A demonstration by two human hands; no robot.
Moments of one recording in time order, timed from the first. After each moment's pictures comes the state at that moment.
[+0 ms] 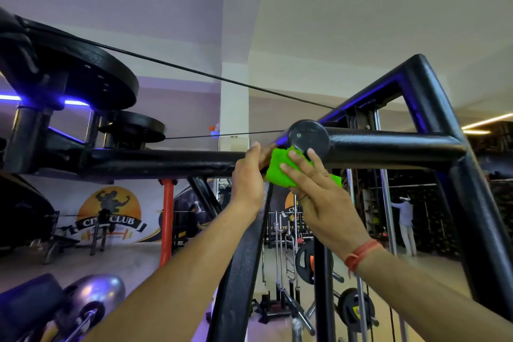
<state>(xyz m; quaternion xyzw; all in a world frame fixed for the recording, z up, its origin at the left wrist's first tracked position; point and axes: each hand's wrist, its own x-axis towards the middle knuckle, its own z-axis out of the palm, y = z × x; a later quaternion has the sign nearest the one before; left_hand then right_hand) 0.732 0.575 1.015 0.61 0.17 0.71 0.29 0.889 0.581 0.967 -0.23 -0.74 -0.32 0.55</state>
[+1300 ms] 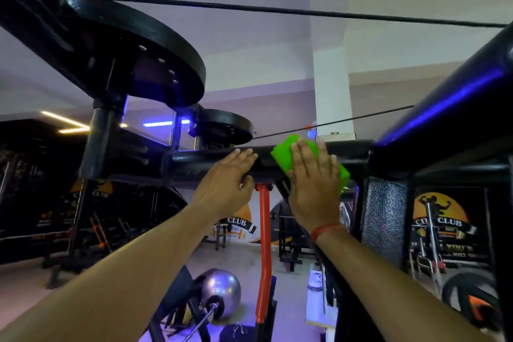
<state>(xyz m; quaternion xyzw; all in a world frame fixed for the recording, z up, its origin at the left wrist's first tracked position) 0.472 0.722 1.029 0.63 0.57 0.38 -0.36 0.641 0.845 1.008 -0.27 -0.65 -0.33 0.62</state>
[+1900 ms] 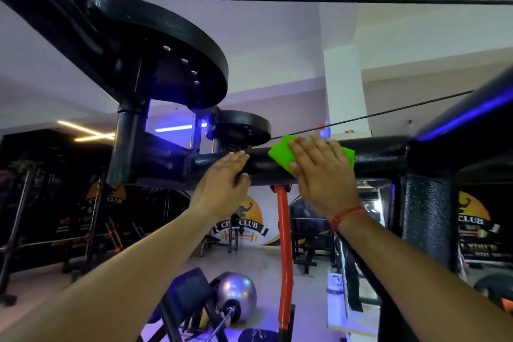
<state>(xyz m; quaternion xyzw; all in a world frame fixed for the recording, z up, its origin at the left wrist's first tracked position) 0.416 0.706 1.027 0.59 0.57 0.46 -0.34 0.616 0.839 1.037 -0.22 -0.67 -0.42 0.57</state>
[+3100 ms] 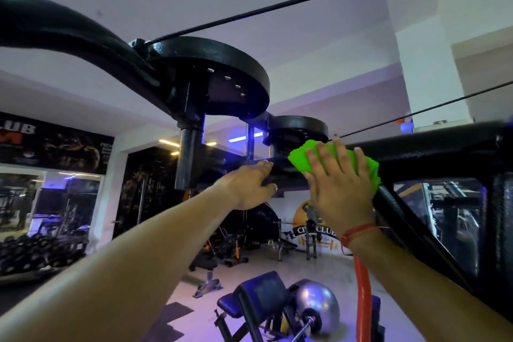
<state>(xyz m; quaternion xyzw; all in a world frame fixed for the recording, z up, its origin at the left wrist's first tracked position) 0.402 0.658 1.061 0.52 0.78 0.16 -0.32 0.549 0.821 1.022 -0.21 -0.67 -0.35 0.62</state>
